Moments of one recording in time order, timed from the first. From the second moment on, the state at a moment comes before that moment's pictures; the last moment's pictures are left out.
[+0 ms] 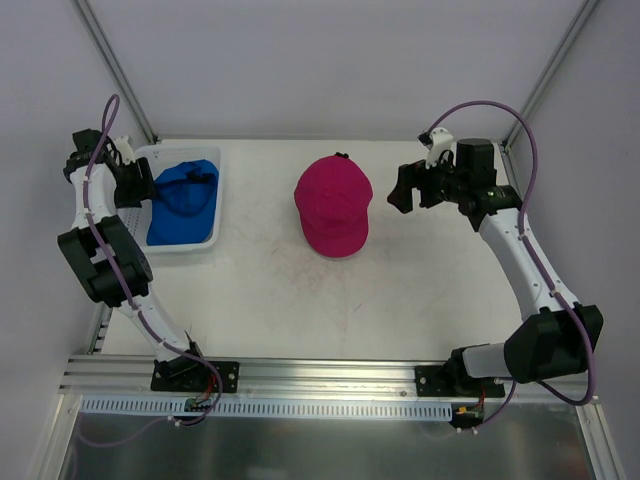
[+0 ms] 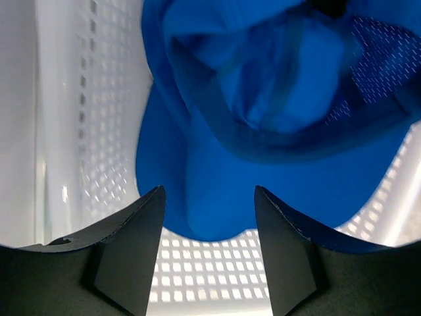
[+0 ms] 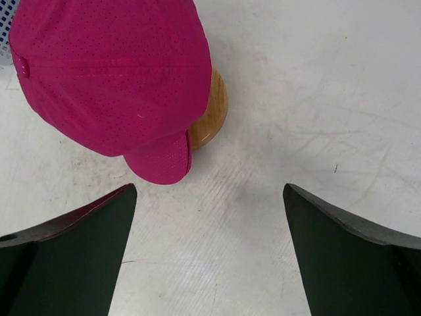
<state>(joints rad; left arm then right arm) 0.46 1.85 1.63 -0.83 0.30 0.11 0.20 1.36 1.28 -0.53 -0.43 -0.08</state>
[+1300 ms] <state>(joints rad) 0.32 1.55 1.93 -0.81 0.33 -0.15 0.40 1.44 1.78 -0.59 -0.35 -0.01</state>
